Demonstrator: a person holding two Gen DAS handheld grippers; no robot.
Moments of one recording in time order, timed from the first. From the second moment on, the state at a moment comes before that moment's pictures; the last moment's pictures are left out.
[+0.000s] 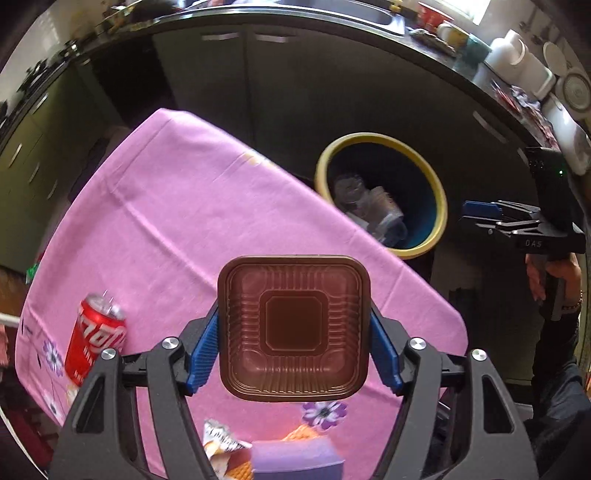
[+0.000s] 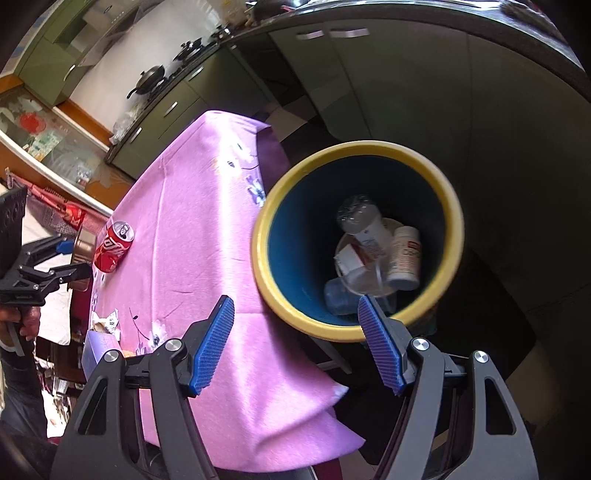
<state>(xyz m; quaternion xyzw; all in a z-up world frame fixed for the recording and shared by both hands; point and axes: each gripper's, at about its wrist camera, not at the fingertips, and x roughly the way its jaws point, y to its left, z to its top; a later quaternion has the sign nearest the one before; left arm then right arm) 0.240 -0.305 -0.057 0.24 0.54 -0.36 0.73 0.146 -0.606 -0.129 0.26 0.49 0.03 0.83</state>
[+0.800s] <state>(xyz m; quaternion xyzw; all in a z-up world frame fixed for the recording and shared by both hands) 0.252 -0.438 -0.087 0.24 0.52 -0.41 0.71 0.069 -0.644 -0.127 0.29 0.47 -0.03 0.84</state>
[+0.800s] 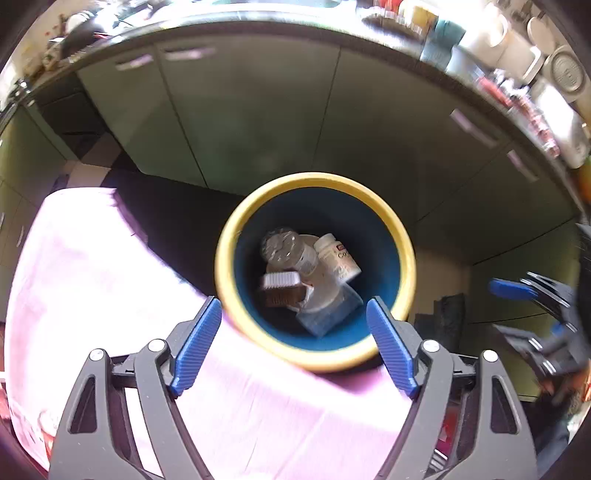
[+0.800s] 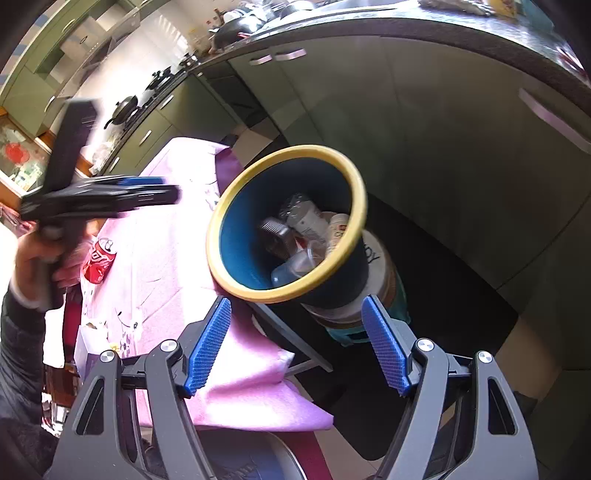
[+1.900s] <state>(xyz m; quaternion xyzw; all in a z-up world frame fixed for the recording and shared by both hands) 0.182 0.006 -0.061 0.00 0.52 -0.24 0.82 0.179 -0.270 -0.062 -0.03 0.52 0.35 0.77</state>
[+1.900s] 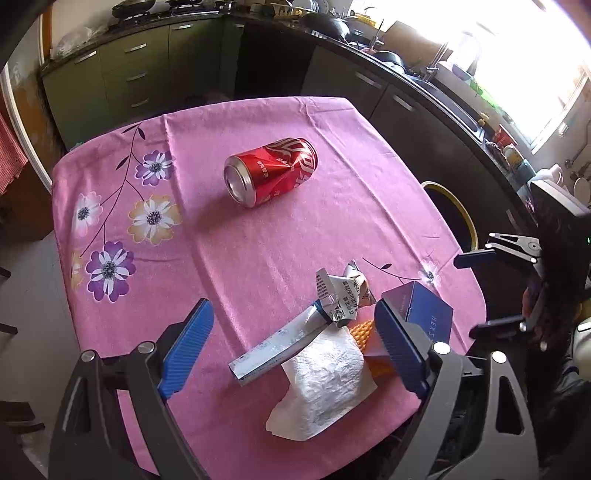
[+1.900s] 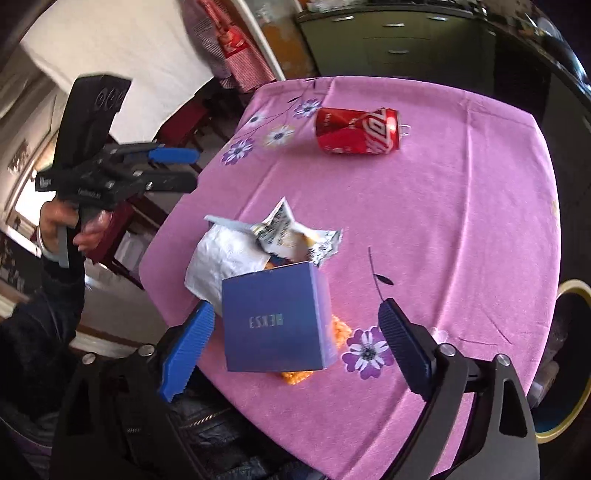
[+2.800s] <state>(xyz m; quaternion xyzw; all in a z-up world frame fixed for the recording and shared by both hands) 0.173 0.001 -0.071 0.02 0.52 -0.26 0.81 0.164 -0.236 -0.118 -0.10 0.53 0.32 0.78</state>
